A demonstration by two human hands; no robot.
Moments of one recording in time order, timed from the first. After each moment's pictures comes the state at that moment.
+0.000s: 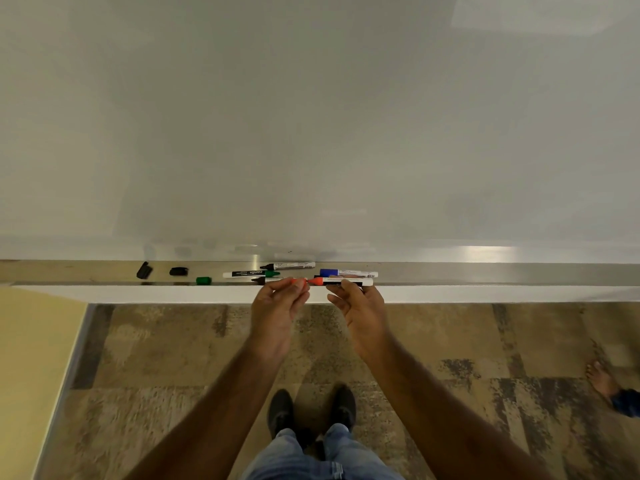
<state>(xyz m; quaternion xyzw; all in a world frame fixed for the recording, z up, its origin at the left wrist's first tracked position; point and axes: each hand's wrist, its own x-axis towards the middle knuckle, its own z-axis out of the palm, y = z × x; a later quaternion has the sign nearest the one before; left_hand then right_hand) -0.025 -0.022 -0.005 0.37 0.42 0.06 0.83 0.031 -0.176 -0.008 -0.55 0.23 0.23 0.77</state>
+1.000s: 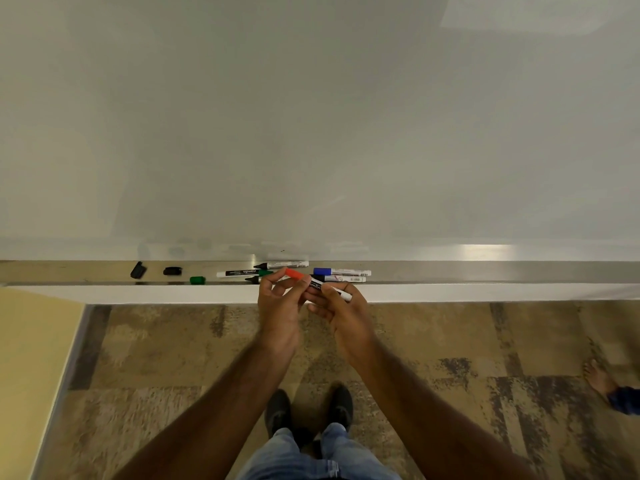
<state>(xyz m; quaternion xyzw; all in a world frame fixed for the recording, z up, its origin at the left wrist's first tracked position) -0.008 -0.051 -0.002 0.43 0.44 0.11 0.78 0.017 -0.175 -0.010 -0.52 0.13 0.28 0.80</state>
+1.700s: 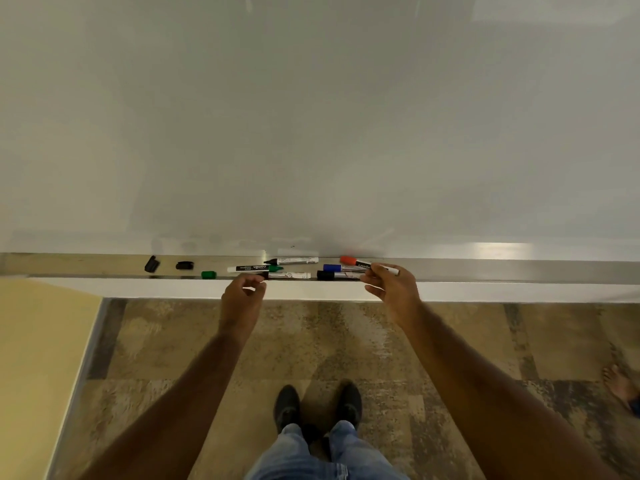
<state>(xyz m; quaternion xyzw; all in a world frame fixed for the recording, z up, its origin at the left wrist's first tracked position) -0.042 0.048 -0.041 0.78 0.40 0.03 0.48 0.096 -0.234 -0.033 -0.62 0.25 0.26 0.70</state>
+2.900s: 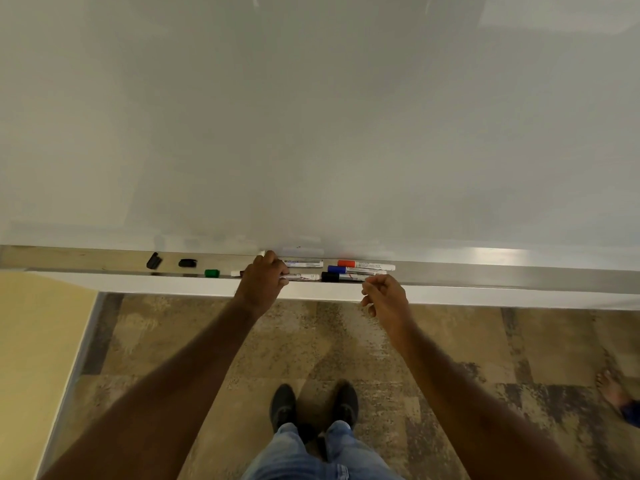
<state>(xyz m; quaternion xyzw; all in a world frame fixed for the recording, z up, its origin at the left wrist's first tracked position) 0.007 0.062 -0.045 0.98 0.09 -0.10 0.18 0.063 -0.220 -0.035 -0.76 0.13 0.27 0.58</state>
